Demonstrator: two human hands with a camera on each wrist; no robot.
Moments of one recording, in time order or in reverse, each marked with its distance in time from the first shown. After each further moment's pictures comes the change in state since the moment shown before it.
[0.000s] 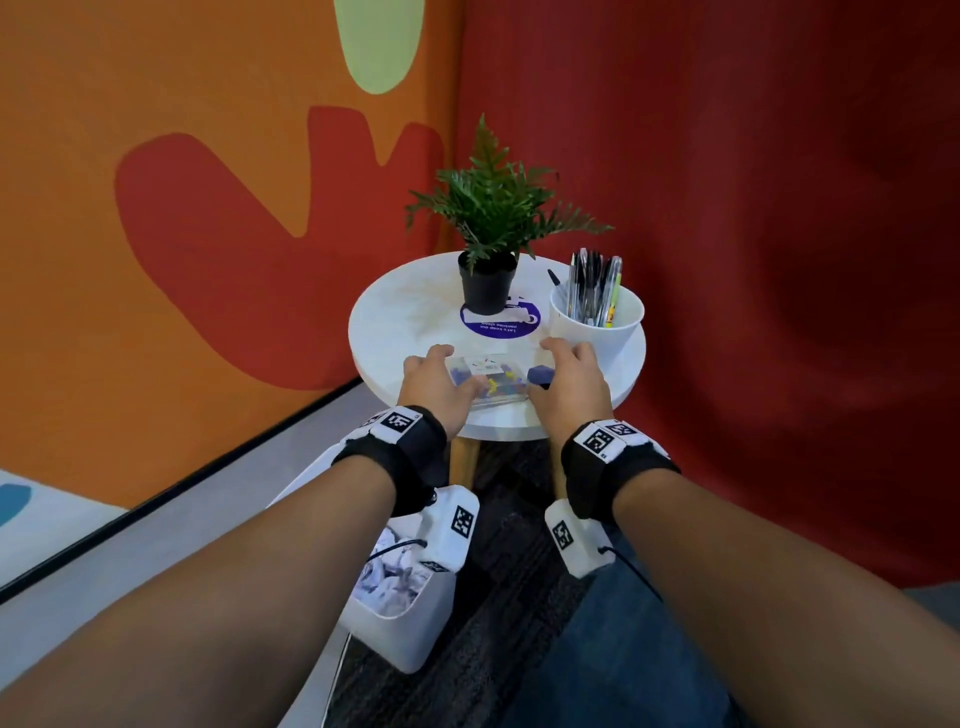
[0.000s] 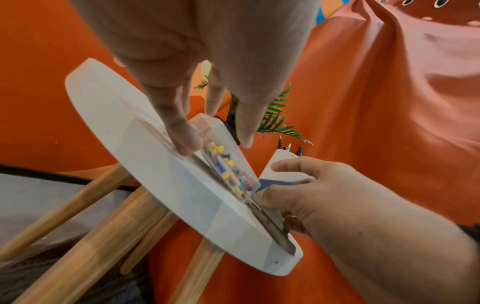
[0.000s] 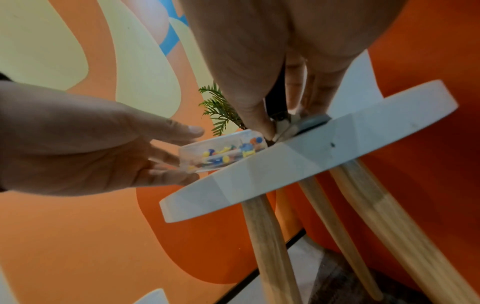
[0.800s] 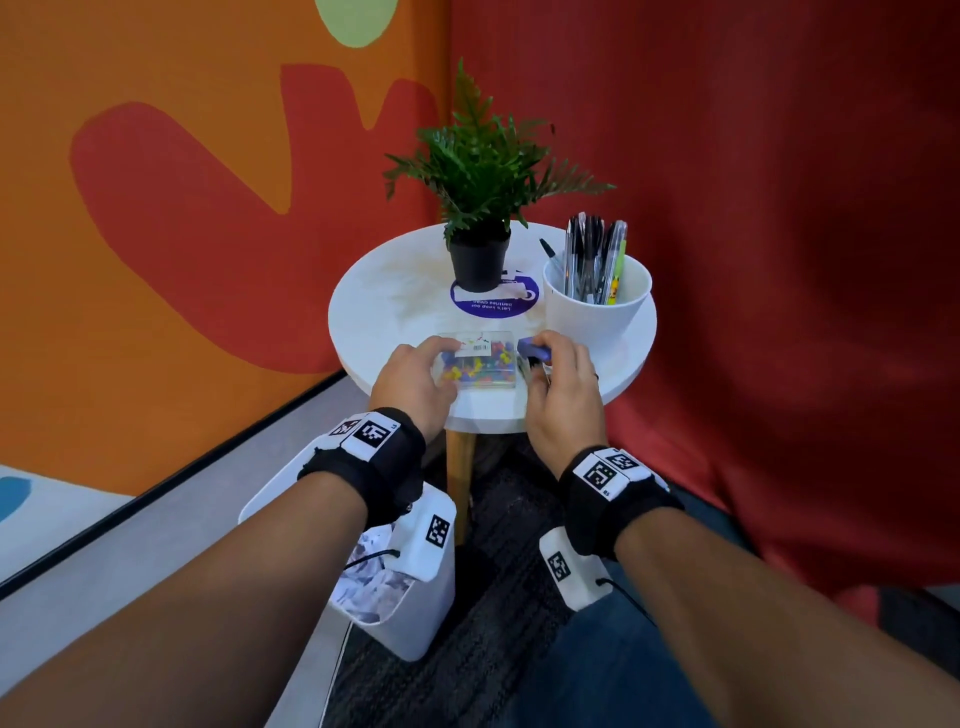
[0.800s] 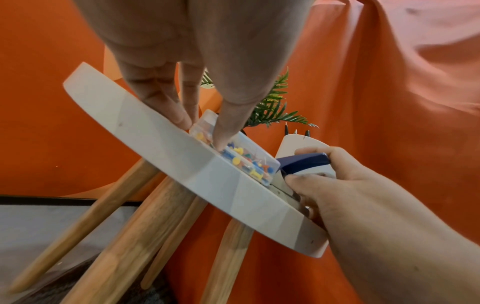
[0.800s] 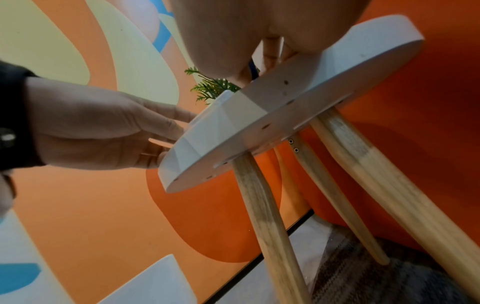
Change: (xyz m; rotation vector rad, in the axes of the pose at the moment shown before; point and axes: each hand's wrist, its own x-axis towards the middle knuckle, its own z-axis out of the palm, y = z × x) left_hand 0.013 -0.014 0.013 0.200 0.031 0.113; right_hand -0.011 0.030 0.034 0.305 0.236 -0.216
